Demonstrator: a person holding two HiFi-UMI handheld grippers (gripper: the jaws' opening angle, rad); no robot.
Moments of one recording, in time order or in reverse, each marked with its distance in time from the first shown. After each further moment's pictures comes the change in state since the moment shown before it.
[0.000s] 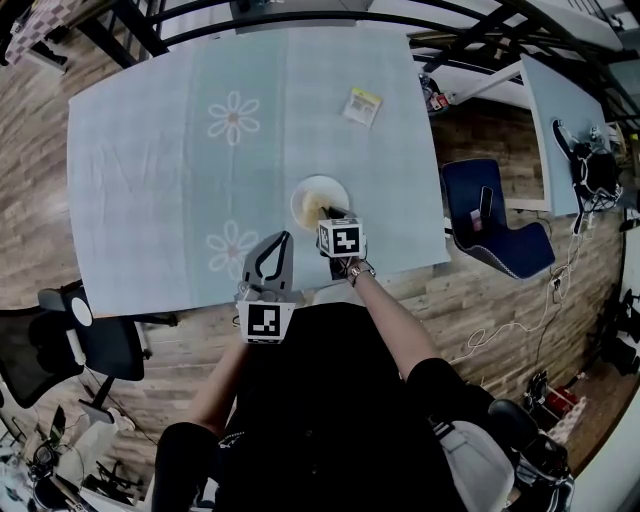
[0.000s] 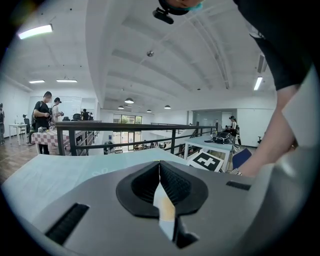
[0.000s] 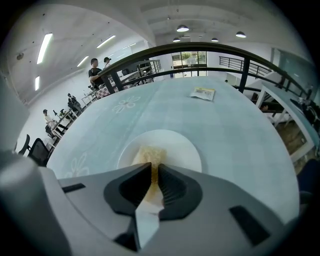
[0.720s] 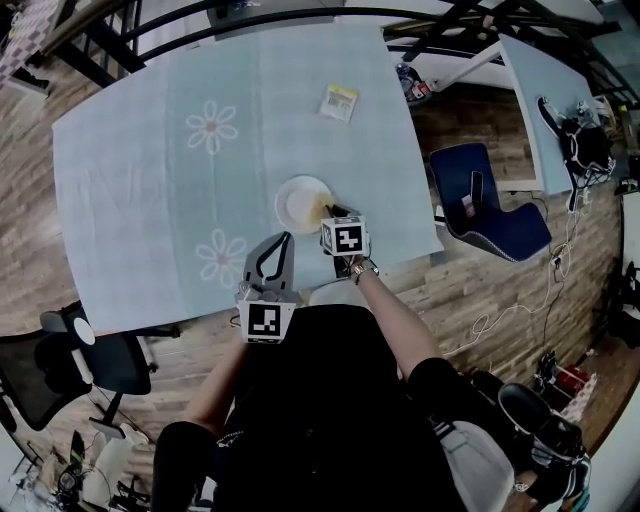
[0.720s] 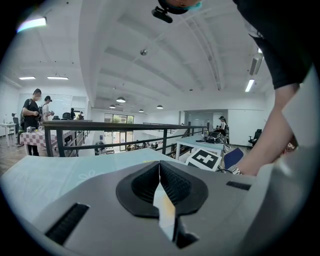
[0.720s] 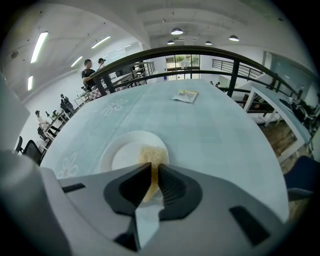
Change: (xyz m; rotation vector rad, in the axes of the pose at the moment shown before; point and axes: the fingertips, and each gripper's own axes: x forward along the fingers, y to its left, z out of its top) left arm 0.020 -0.028 0.002 0.031 0.003 -0.105; right arm -0.016 -0.046 -0.003 0.029 -0.018 -0.075
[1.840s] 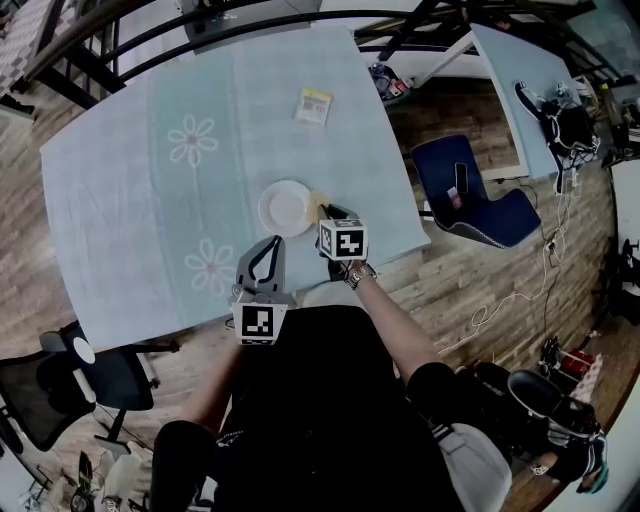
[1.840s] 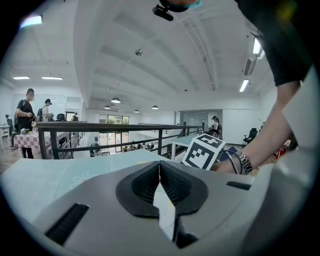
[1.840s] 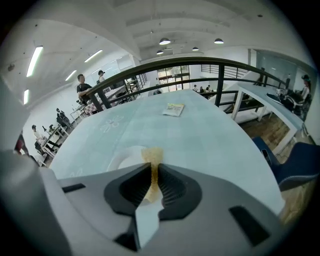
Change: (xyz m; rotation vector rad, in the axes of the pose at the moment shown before) left arm 0.005 -0.022 0.000 0.031 -0.005 -0.050; right arm -0.048 -0.021 0.017 0.105 -0.106 -0.016
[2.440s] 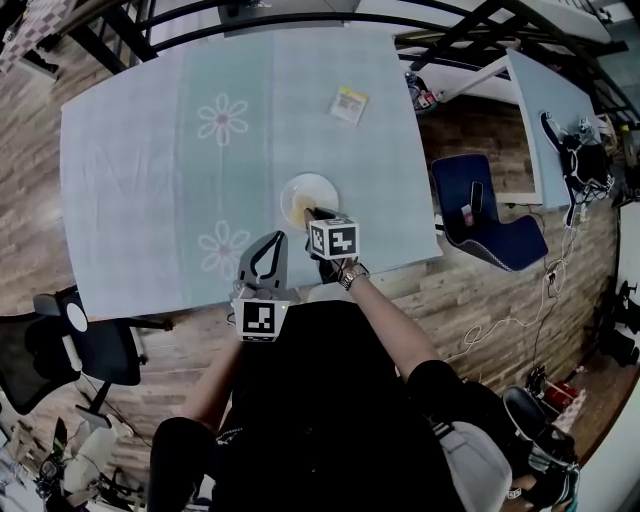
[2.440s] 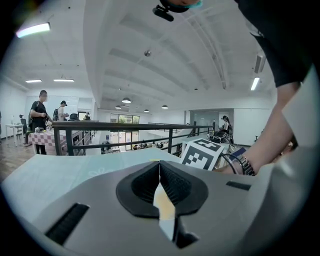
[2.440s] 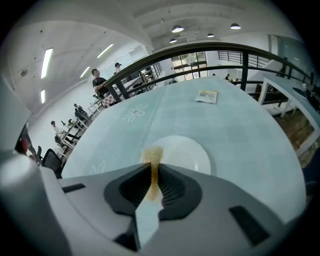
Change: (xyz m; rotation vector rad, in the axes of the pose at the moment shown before) left arm -0.029 0.031 -0.009 -0.037 0.008 0.121; right arm 0.026 0.088 -0.019 -0.055 0.111 0.191
